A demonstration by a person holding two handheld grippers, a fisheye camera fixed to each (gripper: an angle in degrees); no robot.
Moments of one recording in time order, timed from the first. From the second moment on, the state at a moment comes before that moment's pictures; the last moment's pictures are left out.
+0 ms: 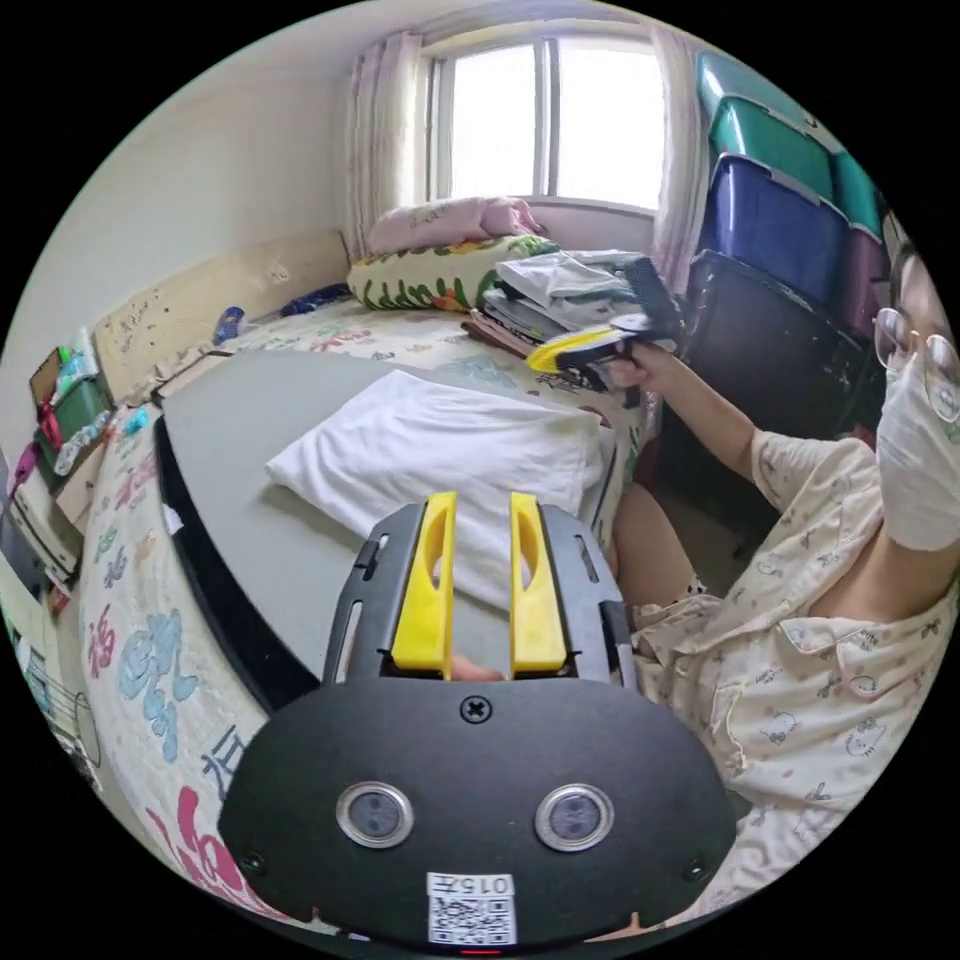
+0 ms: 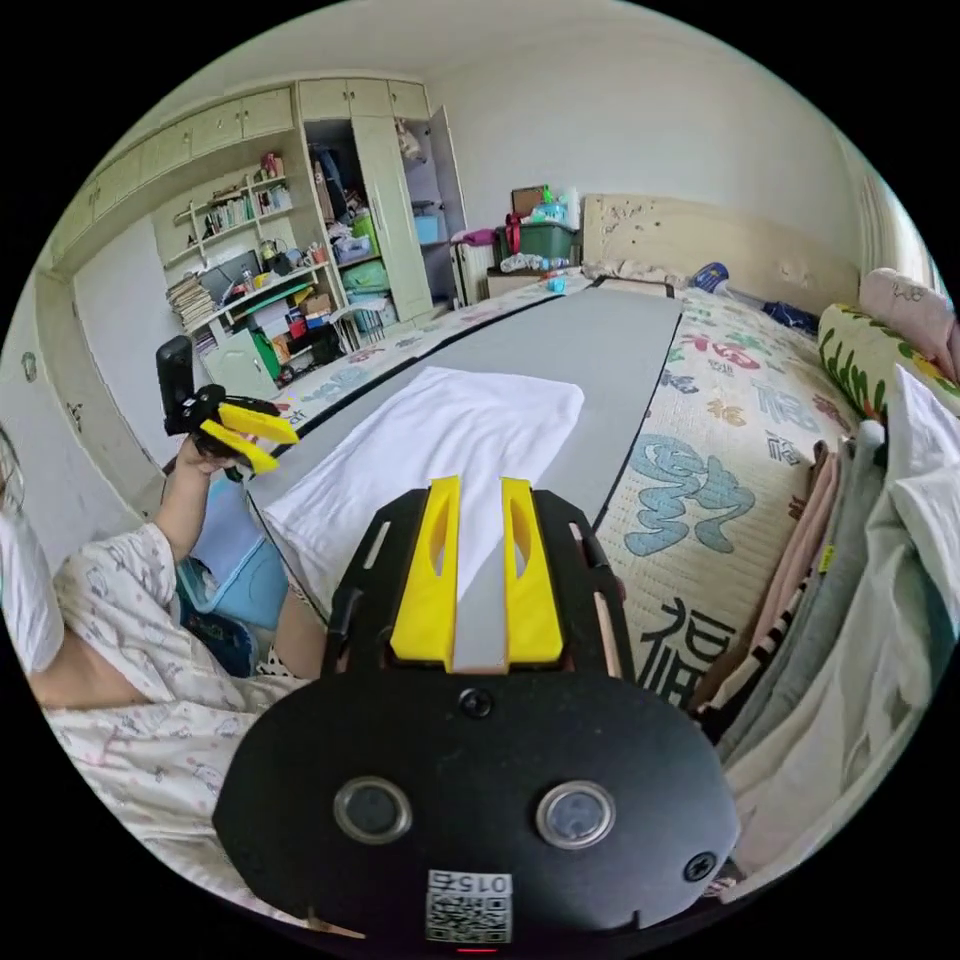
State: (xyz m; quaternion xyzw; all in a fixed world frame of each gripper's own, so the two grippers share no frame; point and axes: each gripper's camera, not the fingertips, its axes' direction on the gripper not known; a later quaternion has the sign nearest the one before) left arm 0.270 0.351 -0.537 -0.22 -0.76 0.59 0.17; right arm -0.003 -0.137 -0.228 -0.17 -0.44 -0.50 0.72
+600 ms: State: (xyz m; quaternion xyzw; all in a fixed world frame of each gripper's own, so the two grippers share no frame) left arm 0.247 0.211 -0.610 -0.28 -0.77 0.56 0.08; right arm -0.148 -0.238 -0.162 -0.29 -0.45 -0.44 0.72
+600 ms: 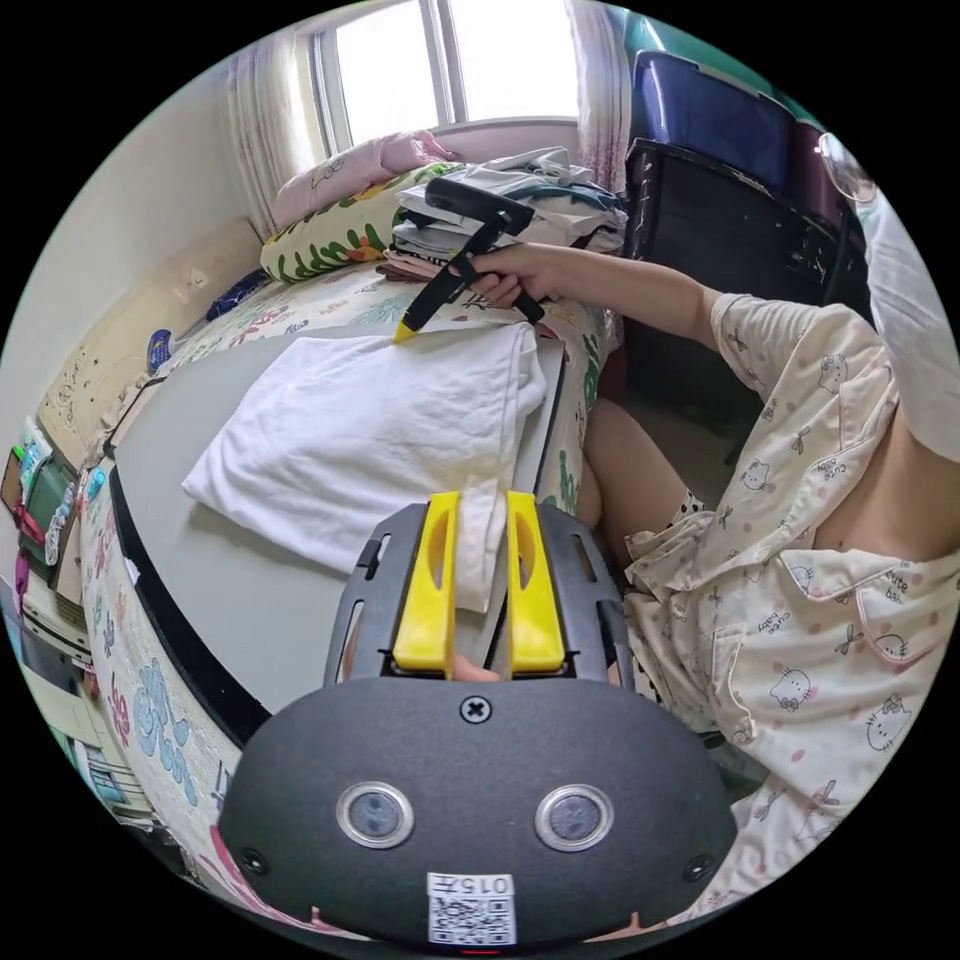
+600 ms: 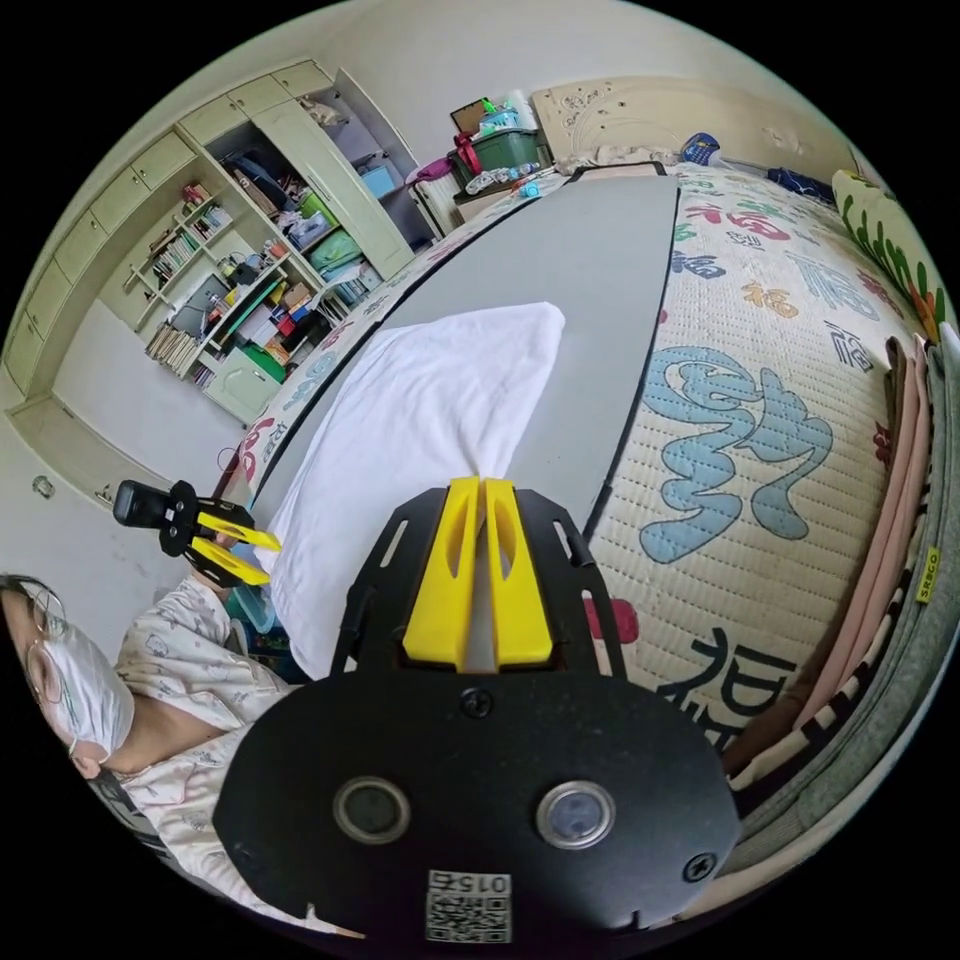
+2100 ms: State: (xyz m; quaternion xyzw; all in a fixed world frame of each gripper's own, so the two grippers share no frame) left arm 0.568 0.466 -0.669 -0.08 -0.66 0.73 0.18; right arm 0.065 -0.215 -0.089 -0.06 -0.59 -0.38 0.71
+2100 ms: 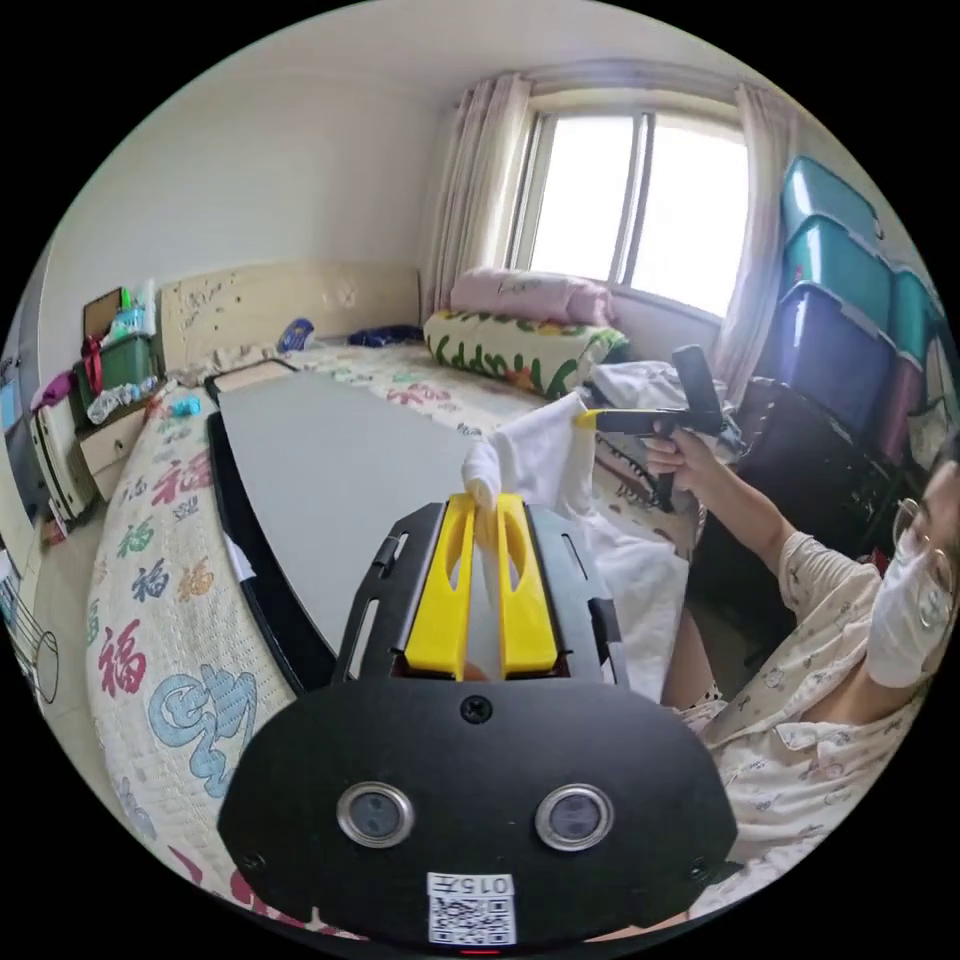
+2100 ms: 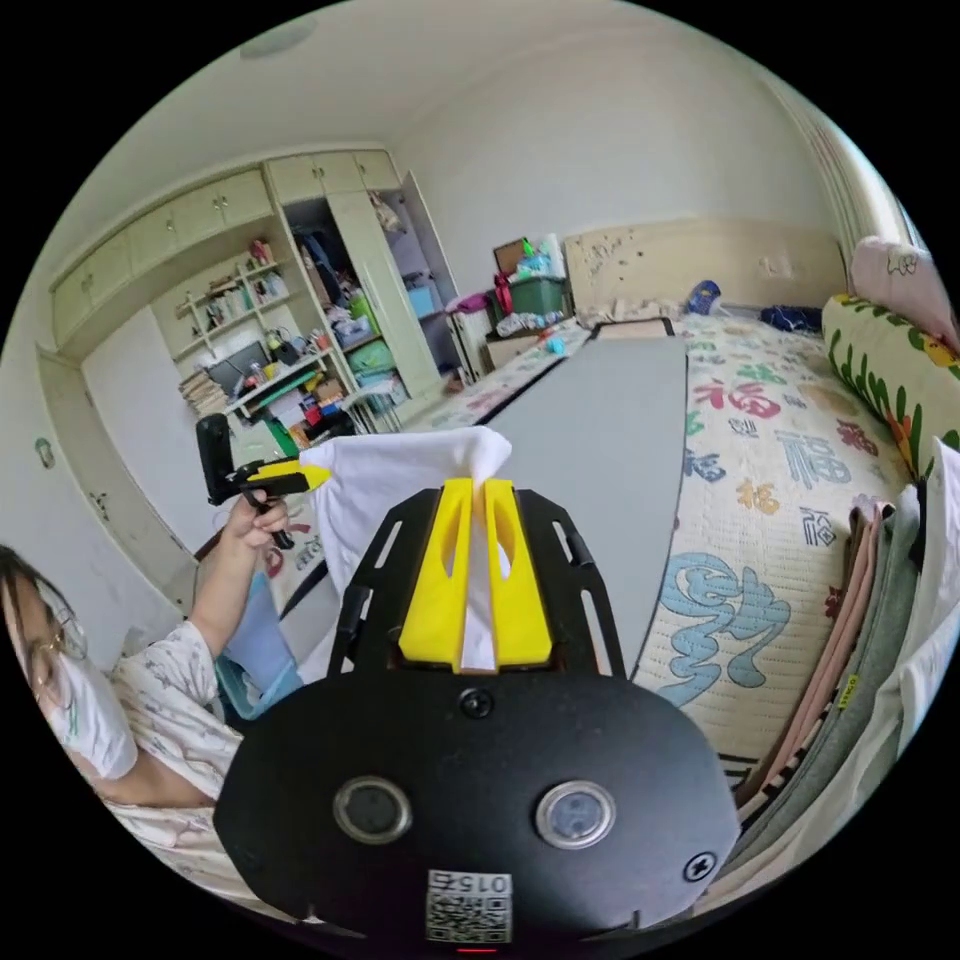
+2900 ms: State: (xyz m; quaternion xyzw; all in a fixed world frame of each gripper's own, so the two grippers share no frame) left arm 0.175 1.395 -1.011 0.36 -0.60 0.71 -0.11; right arm 0.245 0.232 -0.117 -0.12 -0.78 -0.55 0.27
